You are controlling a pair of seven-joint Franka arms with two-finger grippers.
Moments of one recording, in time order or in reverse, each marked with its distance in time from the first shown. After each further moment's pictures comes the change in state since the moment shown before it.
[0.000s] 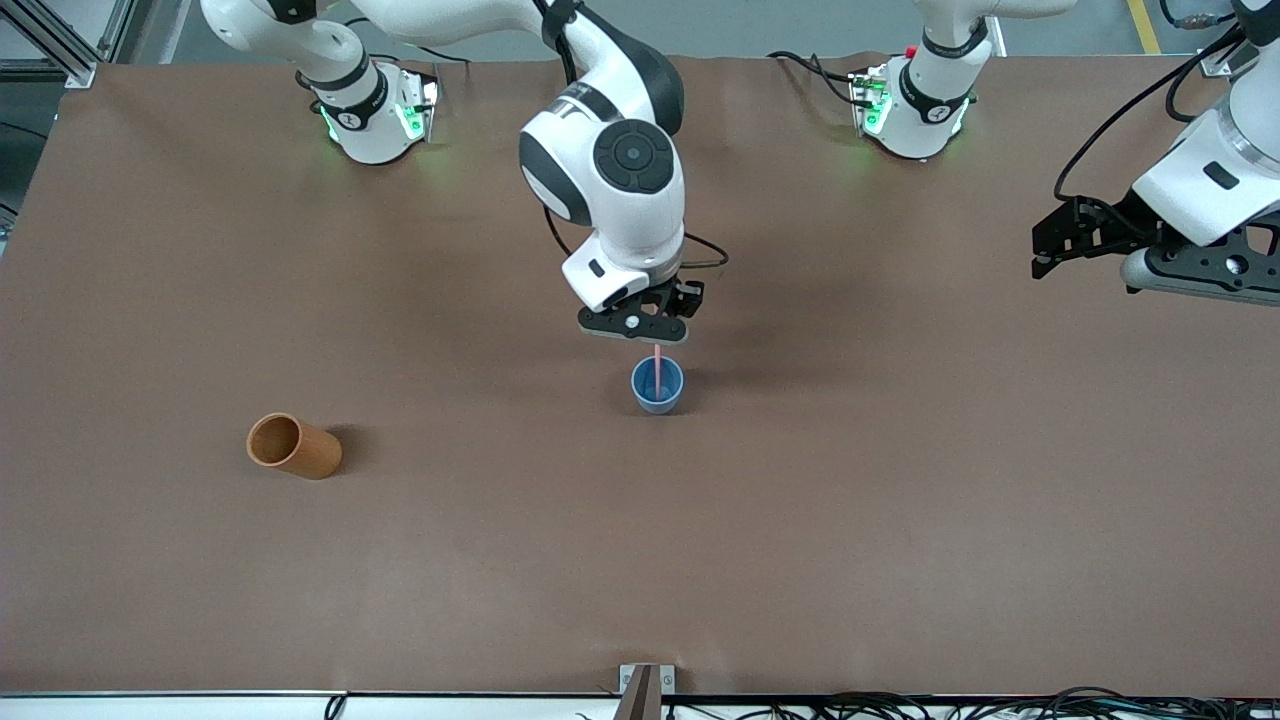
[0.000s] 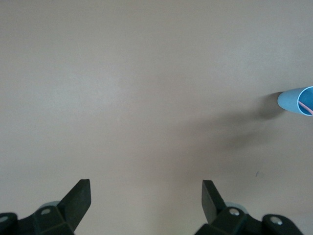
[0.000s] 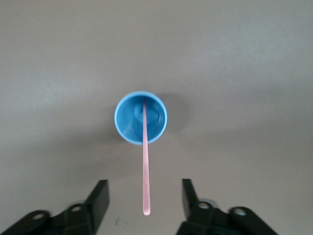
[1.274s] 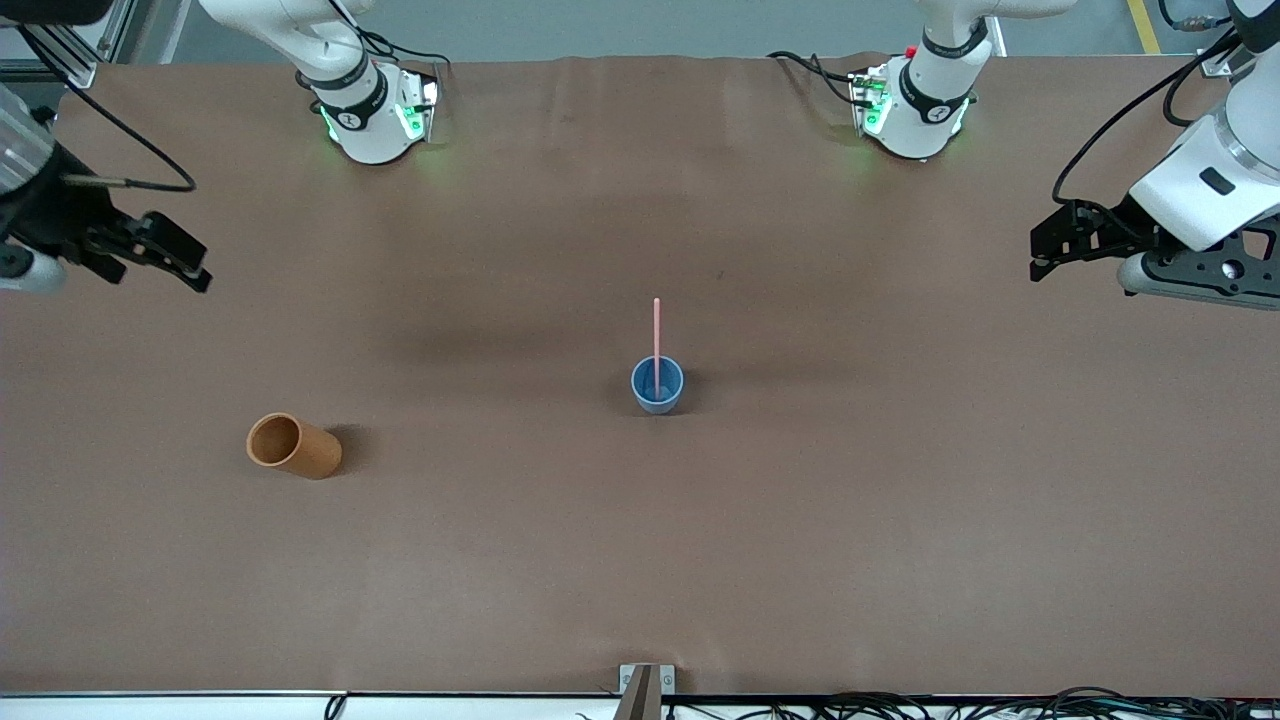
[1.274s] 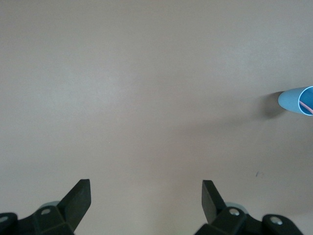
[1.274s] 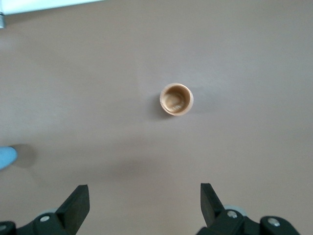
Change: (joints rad) left arm 0.000 0.006 -0.001 0.001 0.000 0.001 0.000; right arm -0.683 -0.715 -0.019 -0.483 -0.069 -0.188 -0.750
